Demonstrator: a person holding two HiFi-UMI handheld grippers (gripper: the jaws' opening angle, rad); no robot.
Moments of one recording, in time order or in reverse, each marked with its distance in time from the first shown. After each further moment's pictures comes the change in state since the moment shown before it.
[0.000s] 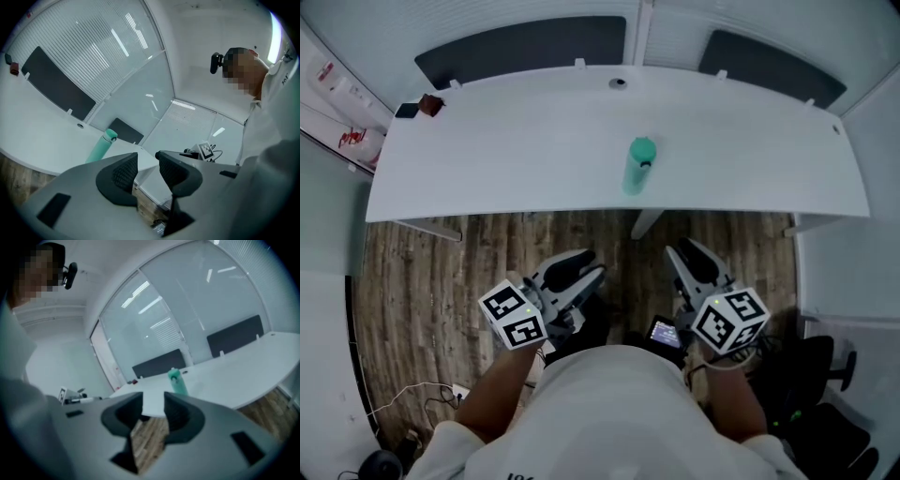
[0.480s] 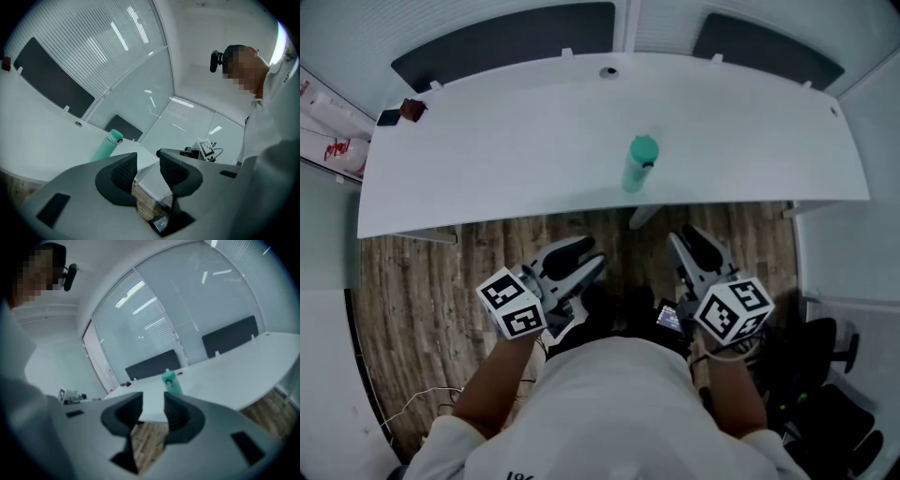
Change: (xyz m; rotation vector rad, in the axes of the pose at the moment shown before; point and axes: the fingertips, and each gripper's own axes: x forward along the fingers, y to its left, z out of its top) left arm 0.020 0.044 0.016 -0.012 0.062 -0.047; right arm 0.035 -0.019 0.013 0.024 -0.011 -0.075
